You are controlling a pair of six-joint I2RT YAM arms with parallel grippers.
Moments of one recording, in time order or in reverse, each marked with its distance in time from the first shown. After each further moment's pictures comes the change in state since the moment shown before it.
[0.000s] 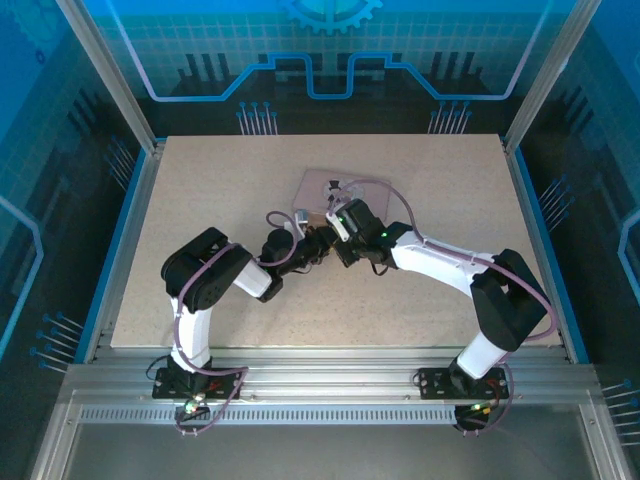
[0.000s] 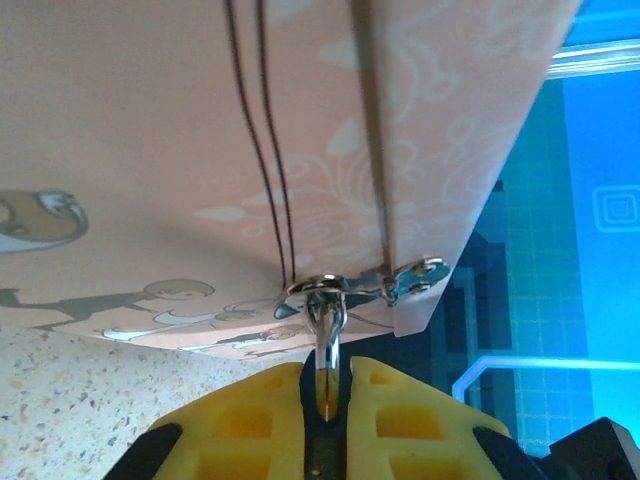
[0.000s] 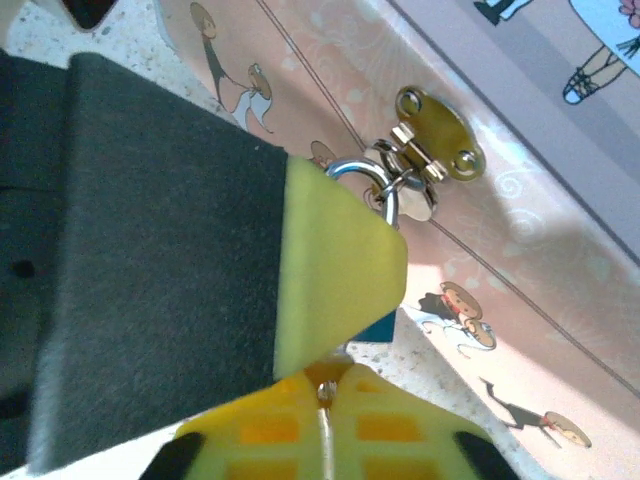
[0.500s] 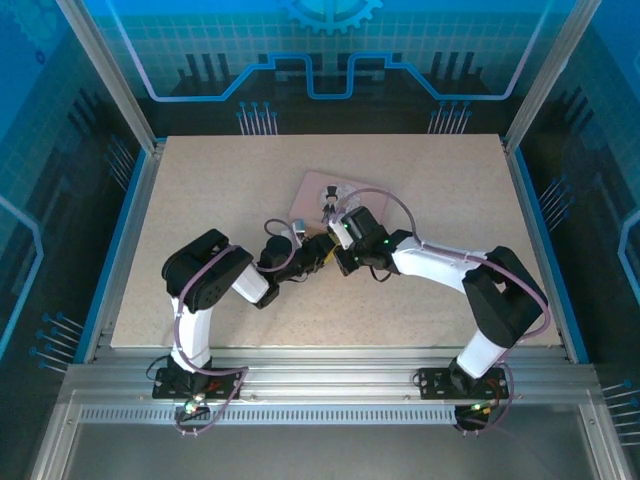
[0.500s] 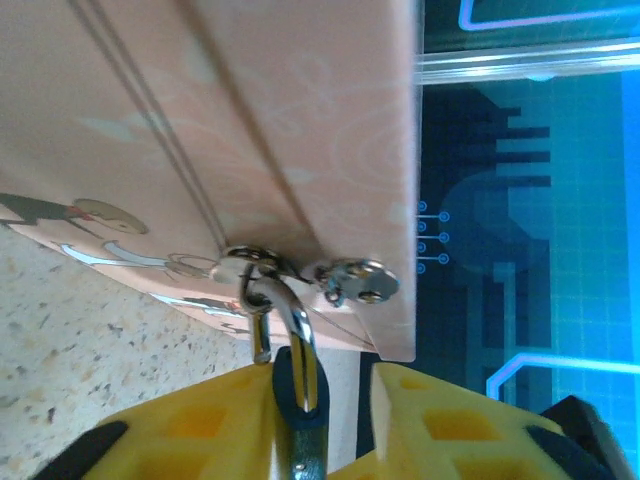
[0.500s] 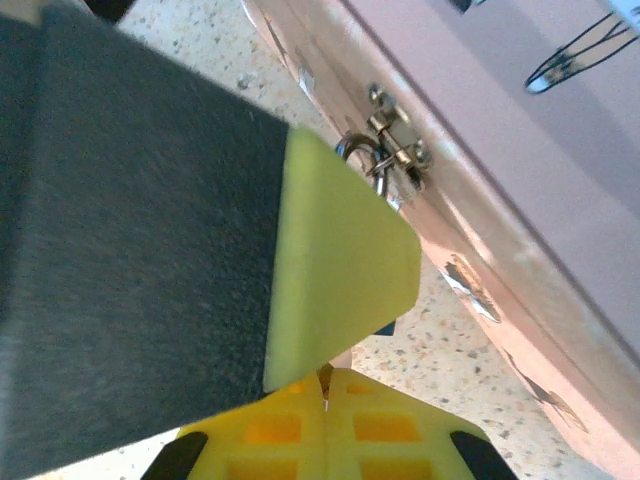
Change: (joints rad) left arm -0.006 0.005 -0.074 -0.010 -0.010 0.008; right arm -0.028 0.028 -0.111 0.134 -0.181 0.056
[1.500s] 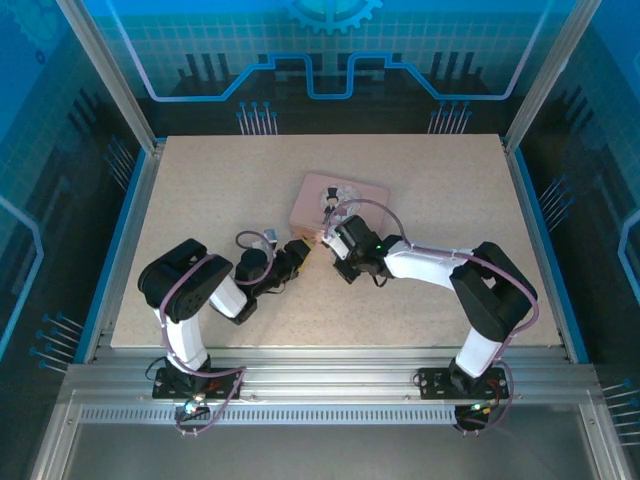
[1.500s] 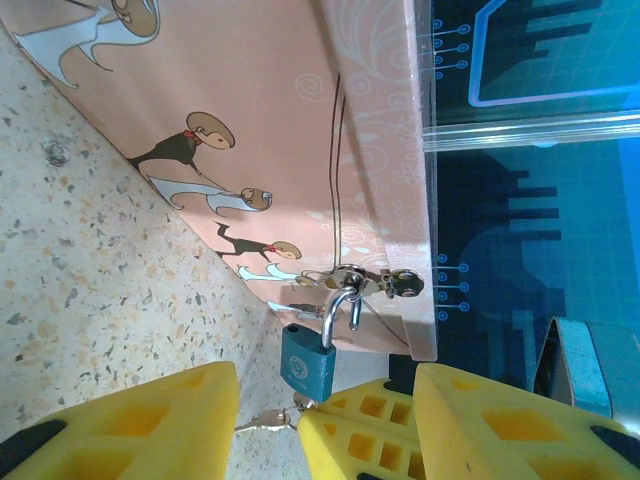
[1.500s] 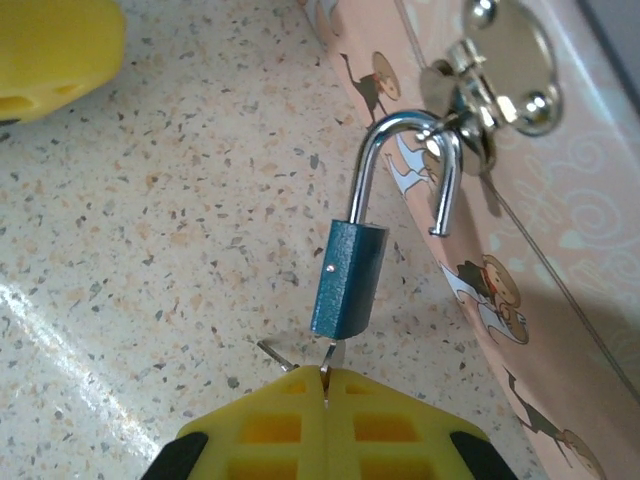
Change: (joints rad) left arm 0.086 -0.140 -0.236 0.066 -0.069 0.048; right arm 0.039 0.051 0.000 -0.019 0.123 -0.218
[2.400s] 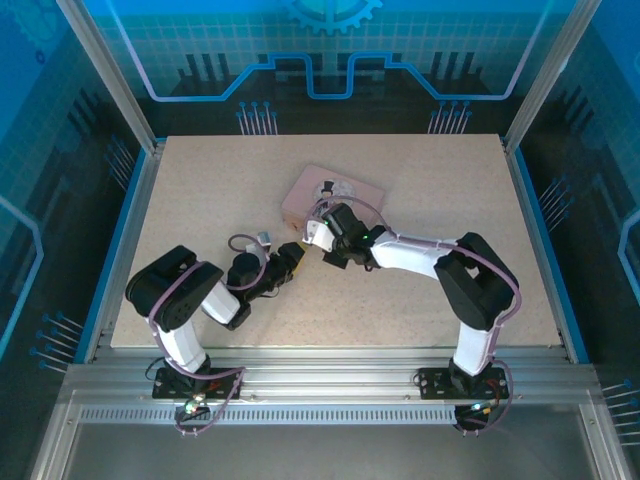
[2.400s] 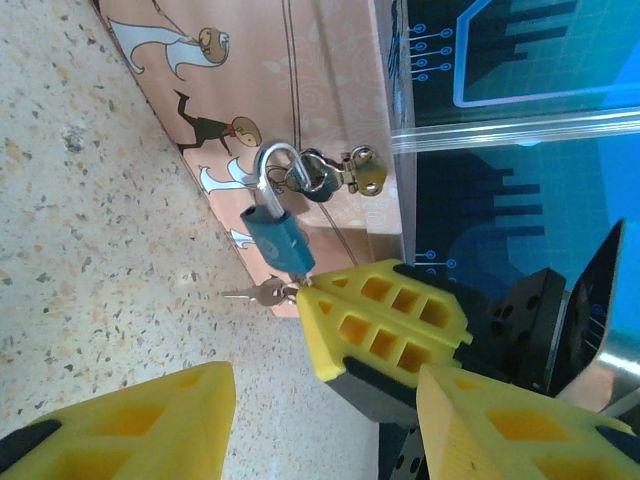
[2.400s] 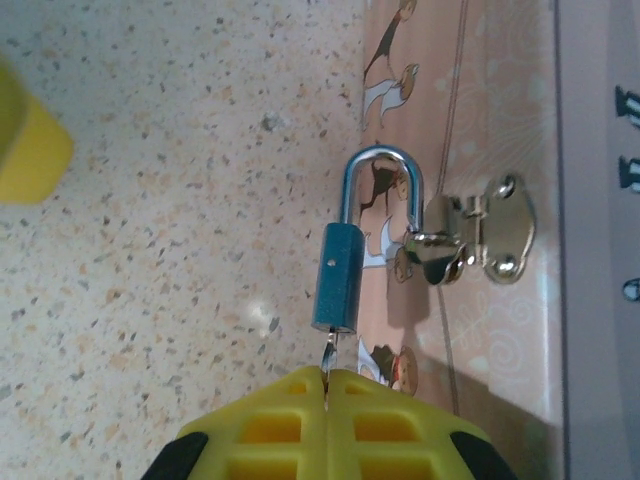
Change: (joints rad) left arm 0.012 -0.085 -0.072 0.008 0.003 0.004; right arm 0.008 0.105 0.133 0.079 0.017 -0.407
